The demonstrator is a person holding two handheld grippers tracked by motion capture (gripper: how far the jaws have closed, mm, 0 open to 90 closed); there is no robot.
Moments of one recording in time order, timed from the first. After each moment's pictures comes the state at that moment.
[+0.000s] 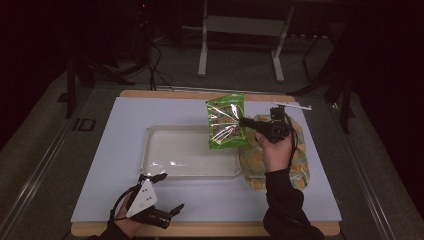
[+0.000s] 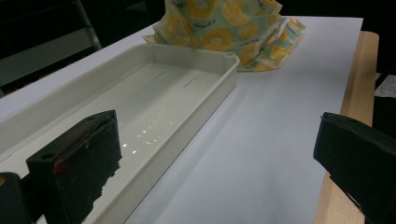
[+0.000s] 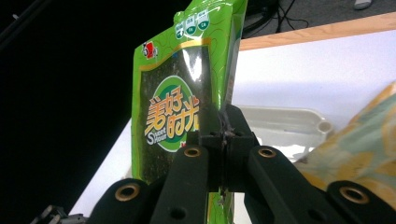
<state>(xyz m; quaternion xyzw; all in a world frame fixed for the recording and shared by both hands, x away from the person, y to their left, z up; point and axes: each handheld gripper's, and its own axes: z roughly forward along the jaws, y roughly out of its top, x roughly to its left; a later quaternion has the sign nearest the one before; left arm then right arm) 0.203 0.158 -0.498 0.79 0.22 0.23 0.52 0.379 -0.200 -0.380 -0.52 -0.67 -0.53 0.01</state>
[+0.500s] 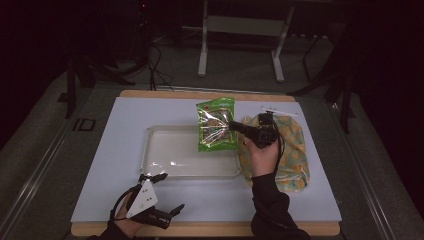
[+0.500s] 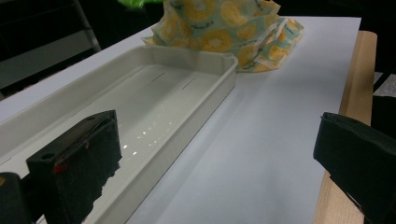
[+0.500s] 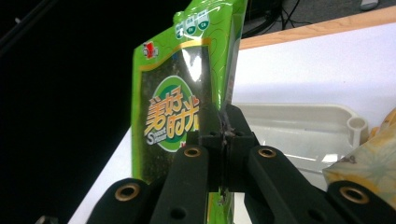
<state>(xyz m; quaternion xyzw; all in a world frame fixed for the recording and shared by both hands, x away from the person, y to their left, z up) 0.202 0.157 -0.497 0.80 0.22 0.23 0.52 0.373 -0.173 -0.400 -0.52 -0.66 -0.54 0.00</state>
